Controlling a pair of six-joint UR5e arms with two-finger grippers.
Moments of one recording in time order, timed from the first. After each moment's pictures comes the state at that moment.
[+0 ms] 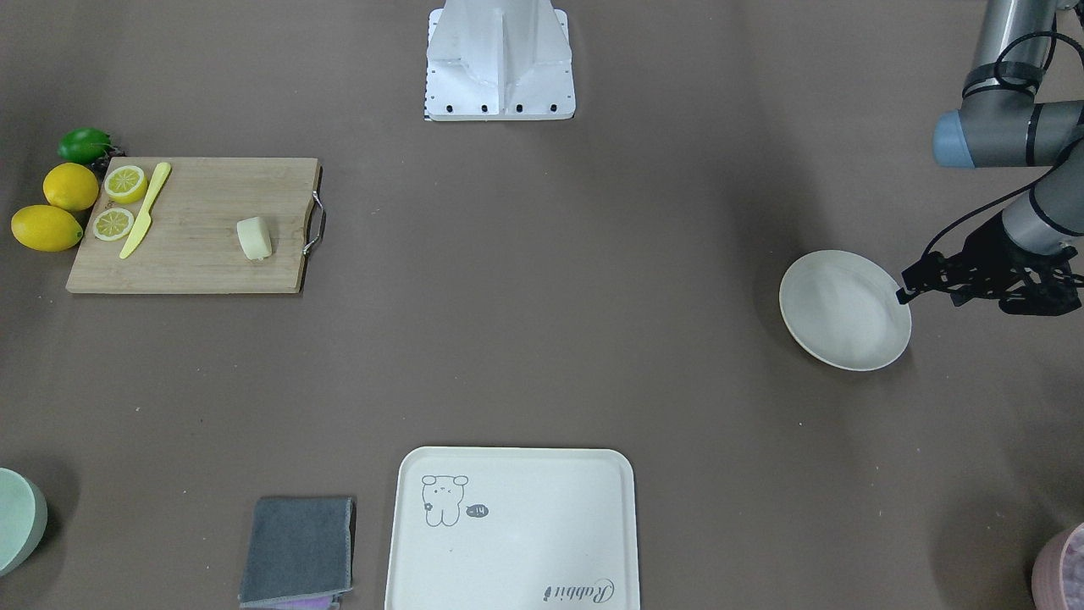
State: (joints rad) left arm -1.10 -1.65 -1.46 -2.20 -2.30 -0.72; right arm 1.46 -1.70 1.62 -1.27 2.40 -0.11
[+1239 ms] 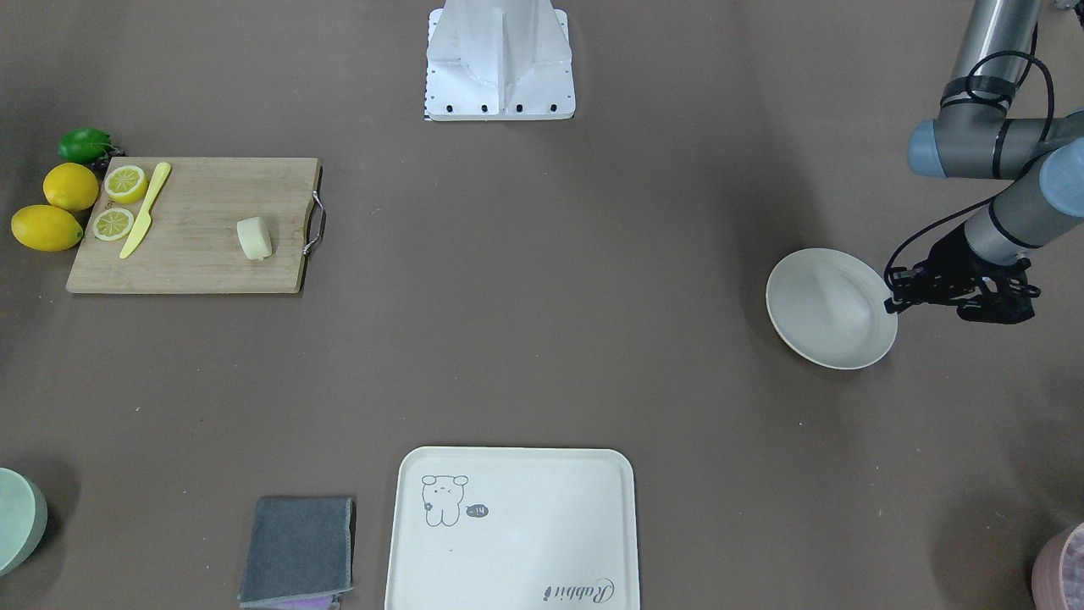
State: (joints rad) left arm -1.03 -1.67 -1.46 -2.25 -2.28 -0.80; right arm 1.45 -1.69 1.62 -1.28 2.44 -0.07
